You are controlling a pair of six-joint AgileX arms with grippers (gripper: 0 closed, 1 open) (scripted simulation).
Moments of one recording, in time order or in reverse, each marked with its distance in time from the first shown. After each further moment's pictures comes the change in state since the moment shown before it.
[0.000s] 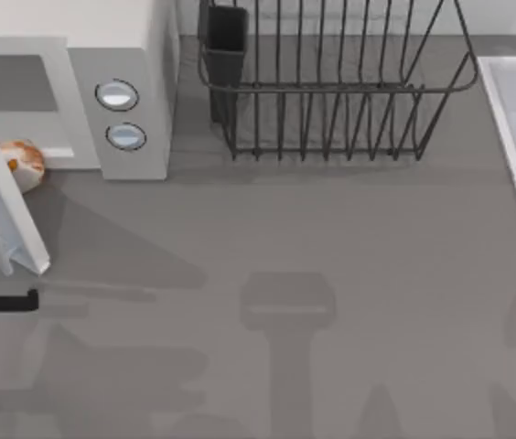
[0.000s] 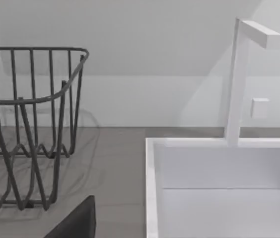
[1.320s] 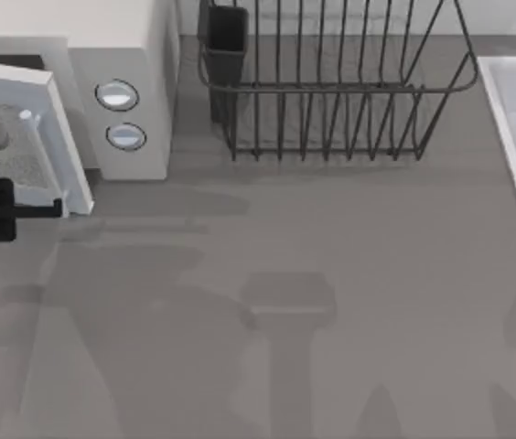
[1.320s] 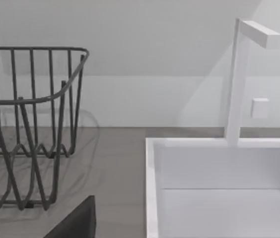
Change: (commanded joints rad) left arm -0.005 0.529 0.317 0.209 0.000 0.000; right arm 0.000 0.000 0.000 0.000 0.000 0.000
